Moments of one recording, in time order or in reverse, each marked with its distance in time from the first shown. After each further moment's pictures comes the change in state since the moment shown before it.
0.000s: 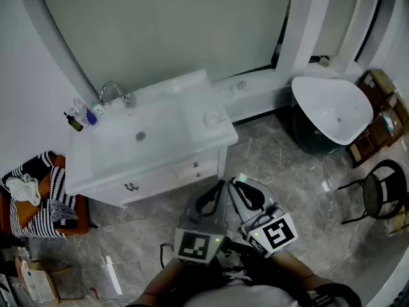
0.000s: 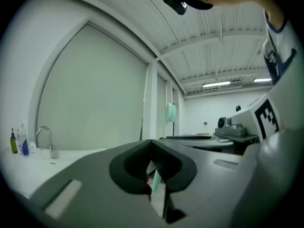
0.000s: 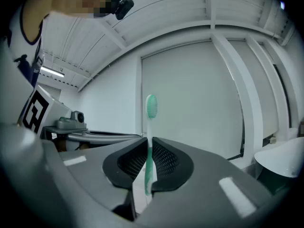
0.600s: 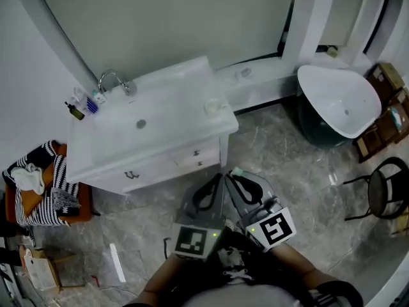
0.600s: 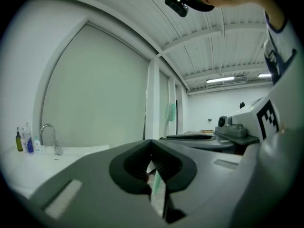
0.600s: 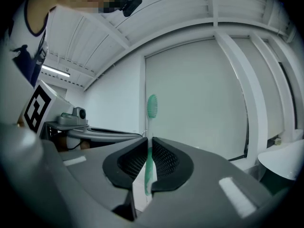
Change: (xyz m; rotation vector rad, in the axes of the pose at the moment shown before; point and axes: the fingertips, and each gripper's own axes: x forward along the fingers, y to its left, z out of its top) left arm 0.010 -0.020 -0.020 0.004 0.024 0.056; right arm -0.017 -0.014 -0.023 -0.009 0.023 0.051
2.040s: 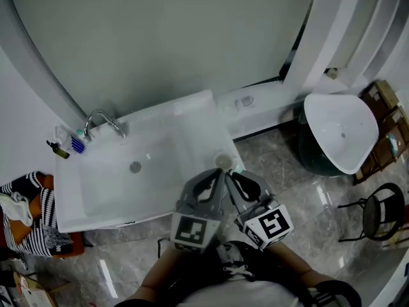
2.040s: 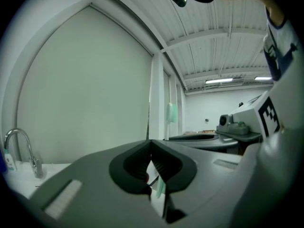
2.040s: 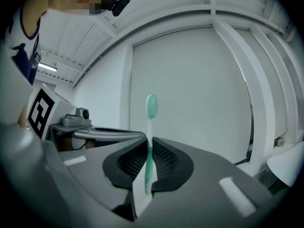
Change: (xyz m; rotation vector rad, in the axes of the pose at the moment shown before) left arm 0.203 0.198 0.017 0.020 -0.002 -0.101; right arm 0.240 -0.139 0.011 0.005 0.019 -0.068
